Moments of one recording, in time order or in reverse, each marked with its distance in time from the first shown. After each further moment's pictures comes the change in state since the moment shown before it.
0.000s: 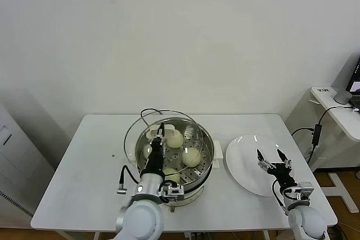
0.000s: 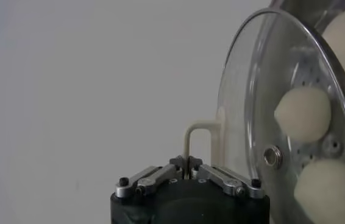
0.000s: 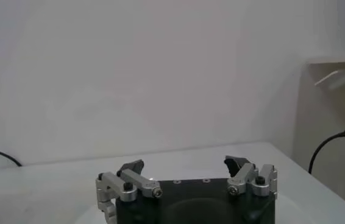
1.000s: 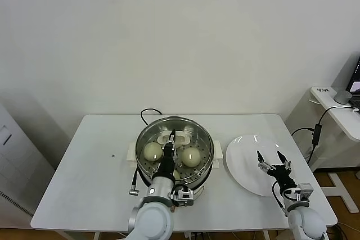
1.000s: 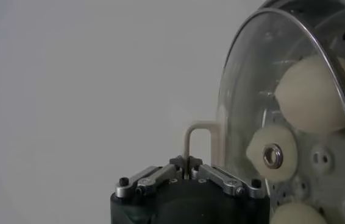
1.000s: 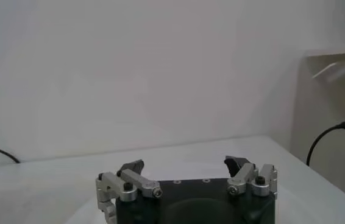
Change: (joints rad) left arm -0.020 -0.031 0.056 0.080 0.003 -0.013 -0.010; right arm 0.005 0.007 0.004 -0.024 -0.004 0.004 -0.007
